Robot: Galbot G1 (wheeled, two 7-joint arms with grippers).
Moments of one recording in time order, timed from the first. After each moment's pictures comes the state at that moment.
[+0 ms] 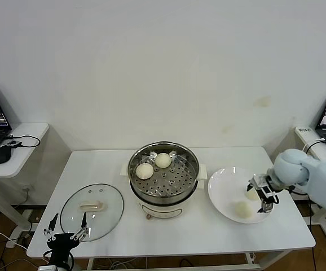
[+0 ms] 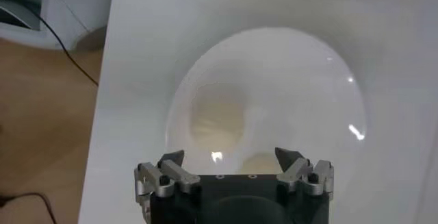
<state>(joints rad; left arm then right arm) 1.75 -1.33 -0.67 -2.04 -0.11 -0.04 -0.15 0.07 0.48 -0.97 1.53 -0.11 -0.25 -1.06</state>
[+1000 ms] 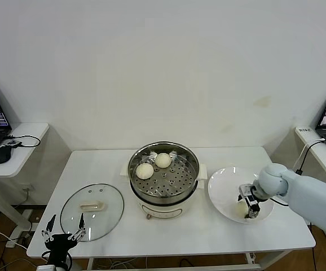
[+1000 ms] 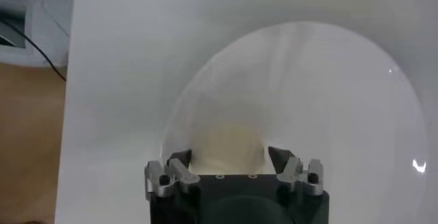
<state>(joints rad) 1.73 -1.33 -0.68 -2.00 -0.12 -0.05 -0.16 -0.09 0.59 -0.86 1.42 -0.15 -0.29 -1.01</state>
